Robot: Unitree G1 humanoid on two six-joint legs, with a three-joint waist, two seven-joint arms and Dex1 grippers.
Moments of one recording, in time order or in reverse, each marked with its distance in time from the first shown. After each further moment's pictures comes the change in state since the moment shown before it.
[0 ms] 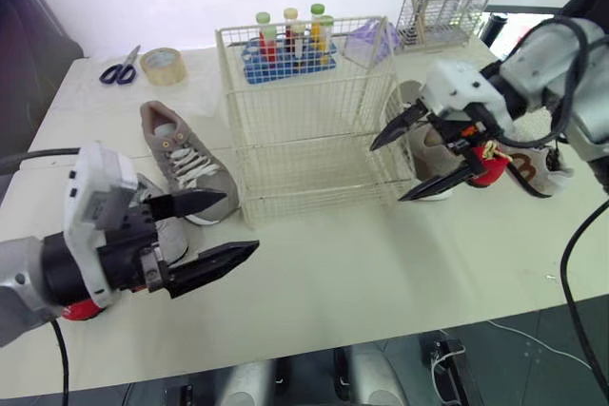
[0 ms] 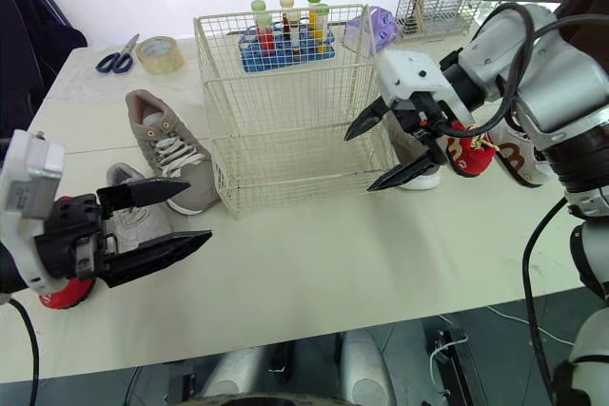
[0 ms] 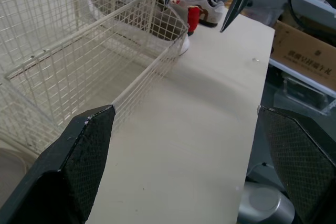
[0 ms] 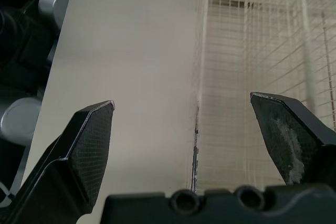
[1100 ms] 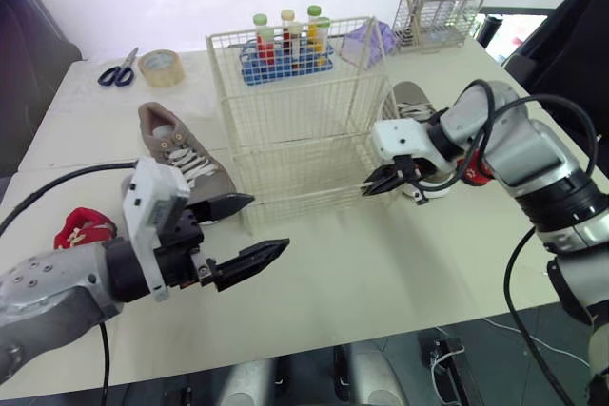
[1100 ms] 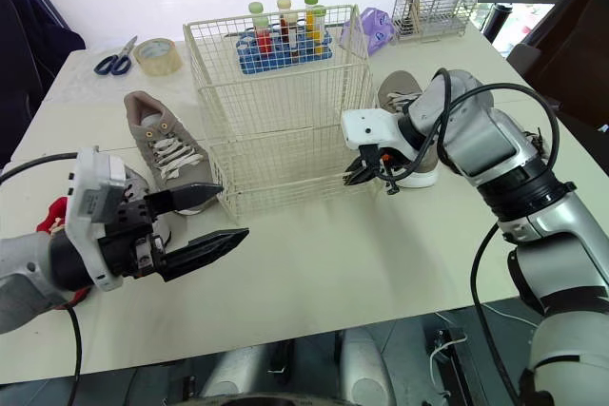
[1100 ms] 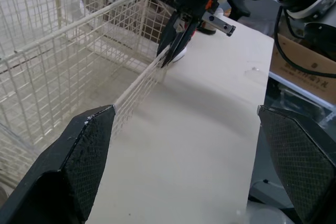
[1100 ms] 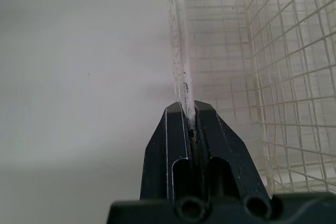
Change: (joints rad) left arm -0.074 -0.063 -0.346 -0.036 0.164 -0.155 0.112; right arm 0.232 0.234 -0.162 -0.105 -0.451 0.165 -0.099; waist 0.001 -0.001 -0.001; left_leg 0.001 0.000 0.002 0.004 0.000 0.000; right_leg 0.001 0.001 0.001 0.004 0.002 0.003
